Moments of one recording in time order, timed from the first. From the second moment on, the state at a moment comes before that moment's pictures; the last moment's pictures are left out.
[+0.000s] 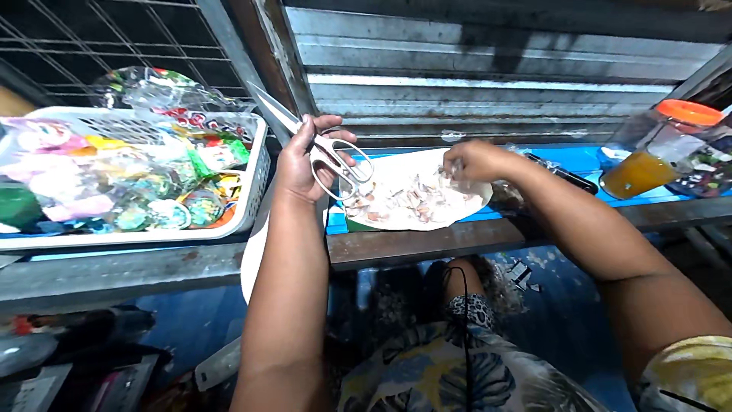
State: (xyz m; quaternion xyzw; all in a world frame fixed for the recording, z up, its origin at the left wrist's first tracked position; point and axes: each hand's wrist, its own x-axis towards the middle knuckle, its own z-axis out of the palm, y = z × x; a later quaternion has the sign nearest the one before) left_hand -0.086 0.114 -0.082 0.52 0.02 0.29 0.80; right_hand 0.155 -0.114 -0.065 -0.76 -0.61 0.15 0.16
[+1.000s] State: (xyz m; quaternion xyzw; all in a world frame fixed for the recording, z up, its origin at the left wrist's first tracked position) left_hand -0.086 0.114 -0.081 0.53 0.03 0.28 0.80; right_hand 0.102 -0.097 -0.033 -0.68 -0.70 0.14 0.14
